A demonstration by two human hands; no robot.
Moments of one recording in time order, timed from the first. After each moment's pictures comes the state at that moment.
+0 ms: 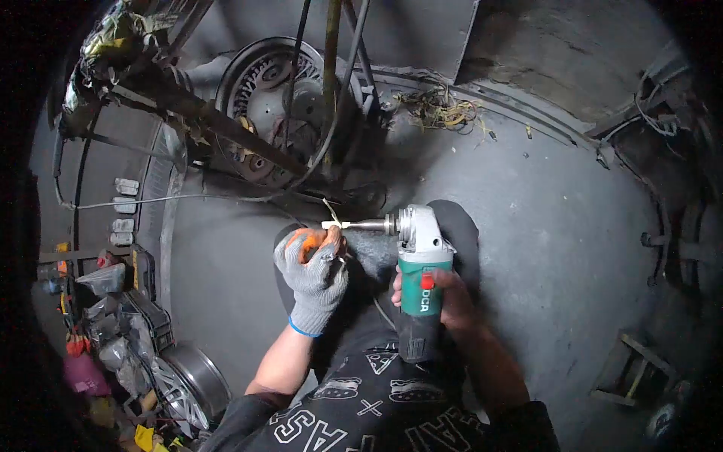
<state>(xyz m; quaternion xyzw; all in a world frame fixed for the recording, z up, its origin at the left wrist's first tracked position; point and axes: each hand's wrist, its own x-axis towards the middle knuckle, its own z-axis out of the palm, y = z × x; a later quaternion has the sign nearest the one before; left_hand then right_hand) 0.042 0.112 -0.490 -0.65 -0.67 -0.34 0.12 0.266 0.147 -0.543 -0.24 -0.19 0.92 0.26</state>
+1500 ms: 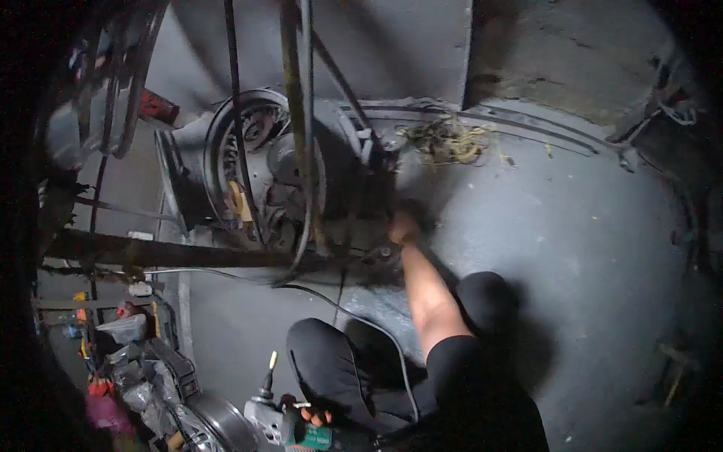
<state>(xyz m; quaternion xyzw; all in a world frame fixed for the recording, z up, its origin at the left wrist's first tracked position) -0.021 -0.104 -0.586 -0.05 -0.30 -0.72 -0.62 0.083 0.353 -0.877 -0.61 -0.74 0.26 0.11</state>
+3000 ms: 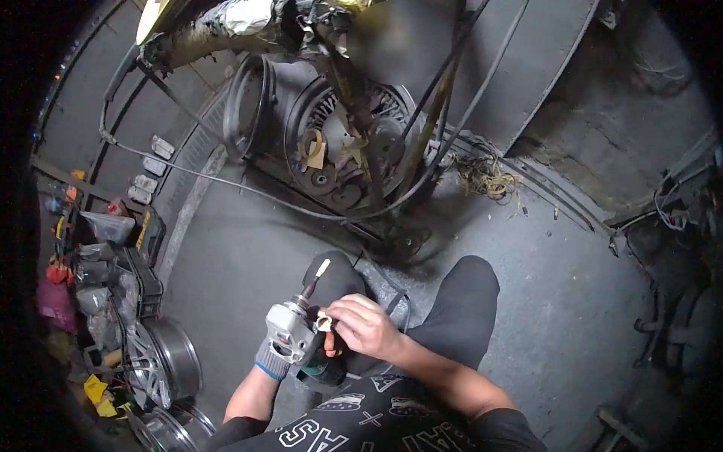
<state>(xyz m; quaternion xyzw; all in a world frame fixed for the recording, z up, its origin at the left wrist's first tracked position) -0.054 -0.004 -0.485 -0.59 -0.75 -0.26 -0.16 0.098 0.112 -0.505 -0.05 -0.79 0.46 0.39</state>
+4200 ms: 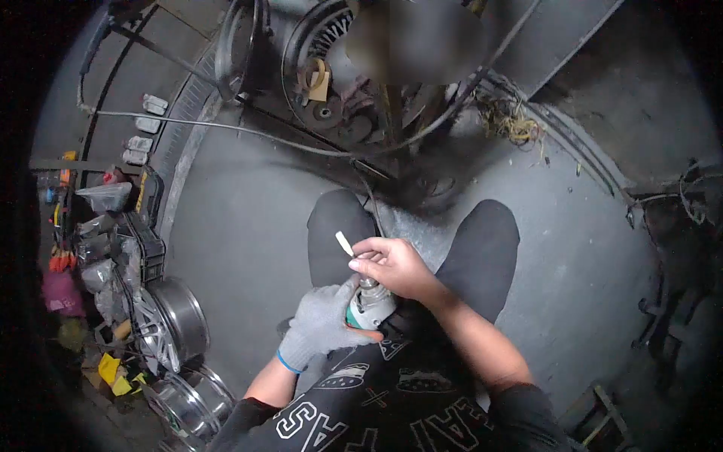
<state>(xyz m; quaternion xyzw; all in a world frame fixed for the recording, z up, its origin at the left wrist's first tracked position) -0.009 -0.016 -0.475 -0.59 -0.73 -0.13 -0.32 0.107 0.139 -0.523 -0.30 -0.55 0.78 0.00</state>
